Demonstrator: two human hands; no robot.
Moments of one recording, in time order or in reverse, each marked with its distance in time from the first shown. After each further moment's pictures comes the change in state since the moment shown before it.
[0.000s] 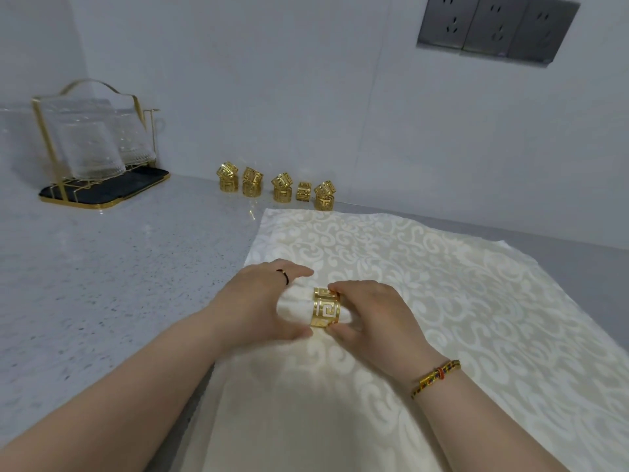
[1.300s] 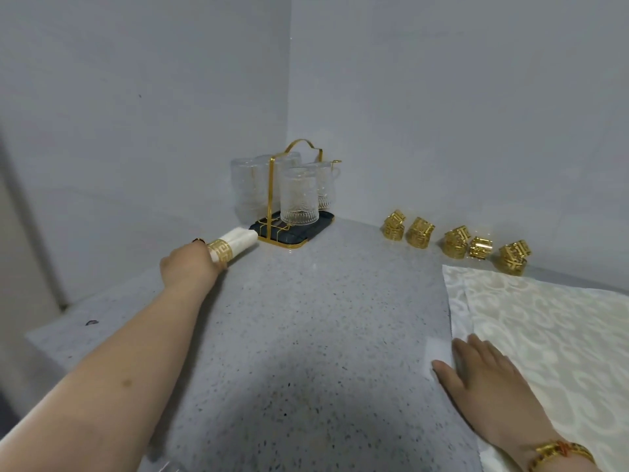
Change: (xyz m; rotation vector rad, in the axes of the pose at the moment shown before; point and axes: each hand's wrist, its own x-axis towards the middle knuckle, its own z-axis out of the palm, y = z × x) left_hand -0.091 -0.309 -0.145 0.336 0.369 -1.091; right_hand 0.093 -0.112 0.078 -0.121 -0.410 0.339
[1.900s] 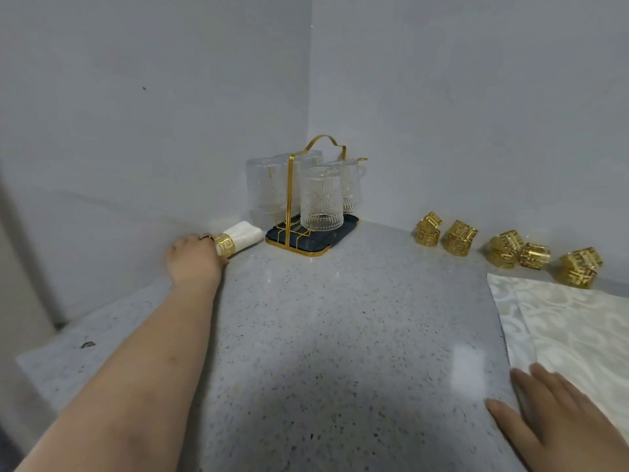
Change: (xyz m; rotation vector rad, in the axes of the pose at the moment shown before) left_hand 0.053 -0.012 0.028 0.185 0.147 0.038; right_hand 0.018 -0.007 0.000 -0.084 -0.013 0.049
